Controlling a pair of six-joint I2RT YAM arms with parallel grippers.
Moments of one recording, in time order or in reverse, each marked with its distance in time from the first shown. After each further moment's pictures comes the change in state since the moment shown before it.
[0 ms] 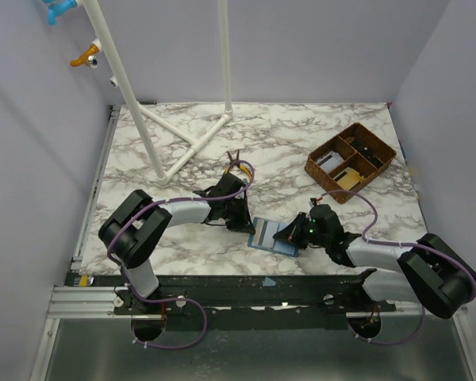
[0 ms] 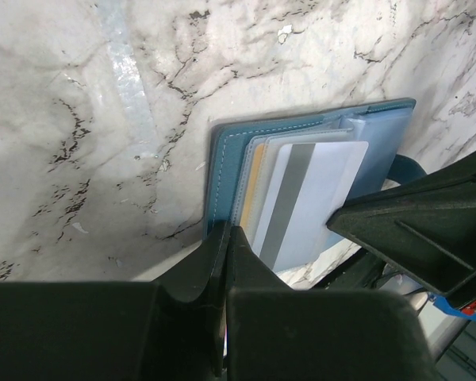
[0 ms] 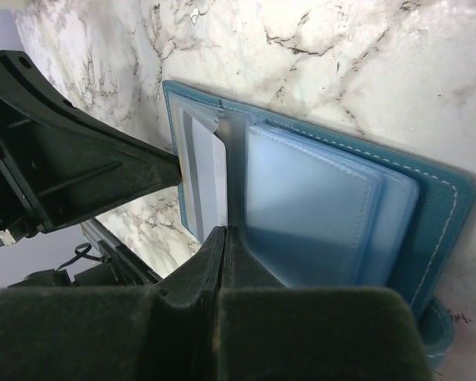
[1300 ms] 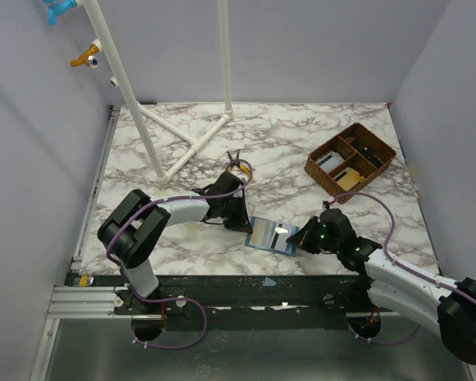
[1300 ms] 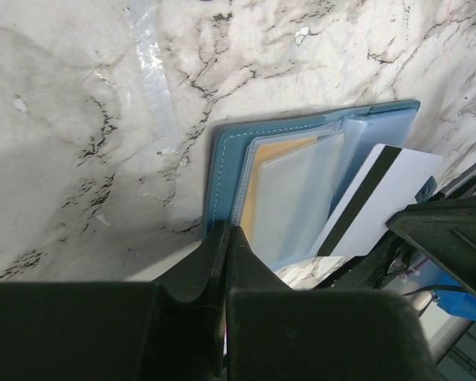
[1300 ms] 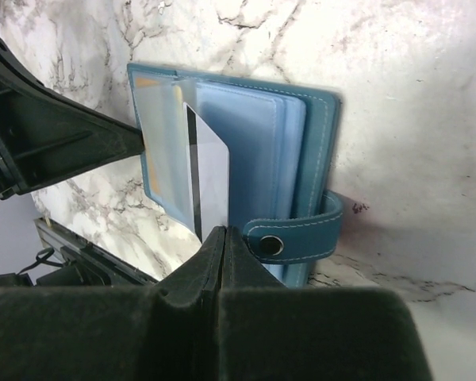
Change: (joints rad) left arm 0.018 -0.006 0.006 -0.023 0.009 0.018; right arm -0.012 -0.373 0.002 -0.437 0.103 -0.082
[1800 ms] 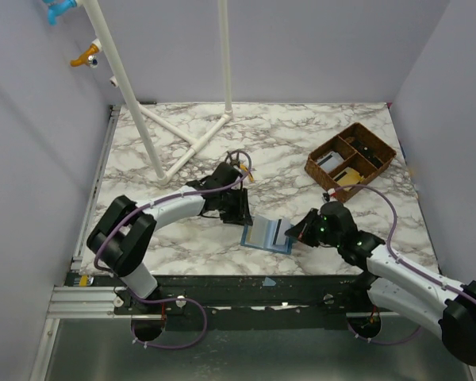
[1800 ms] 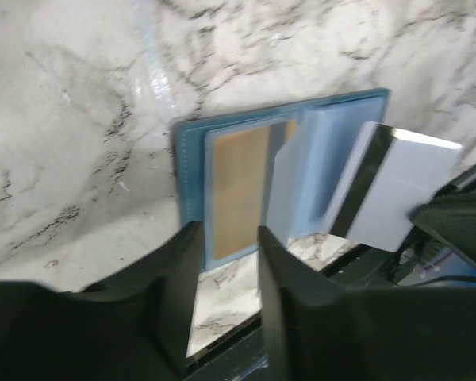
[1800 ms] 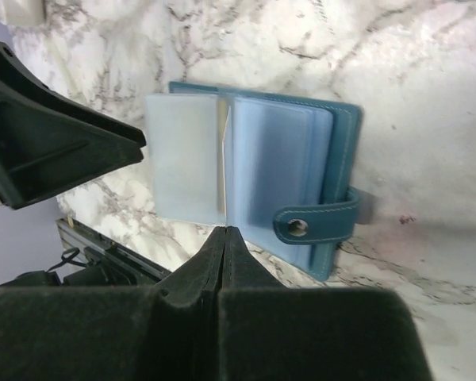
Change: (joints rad) left arm 0.009 -0.063 0.068 -0.169 -0.040 0.089; right arm -0.002 -0.025 0.088 -0.089 0.005 -0.007
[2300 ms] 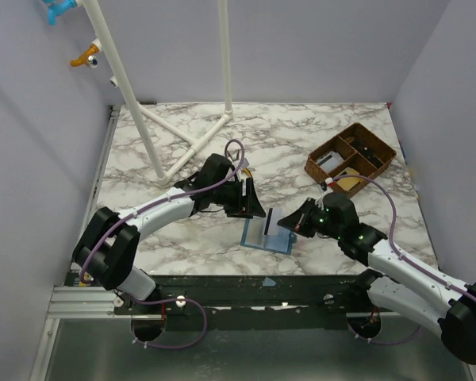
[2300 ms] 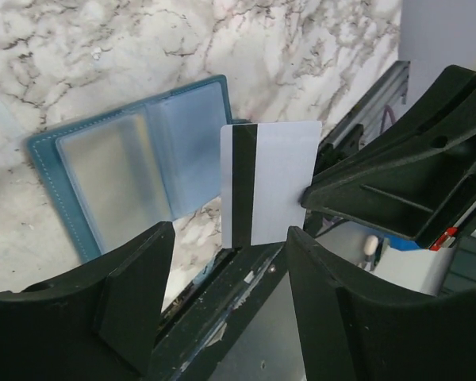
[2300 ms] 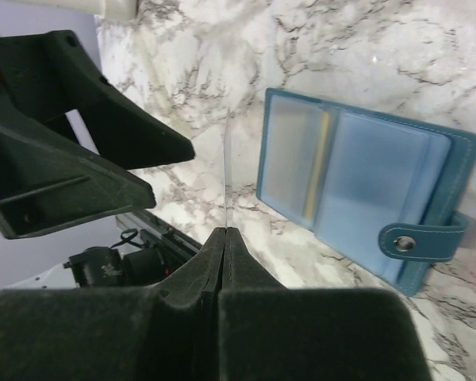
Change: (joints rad) left arm 0.032 -0.143 0.020 0.101 0.227 -0.016; right arm -0.003 0.016 0.113 0.030 -0.081 0.019
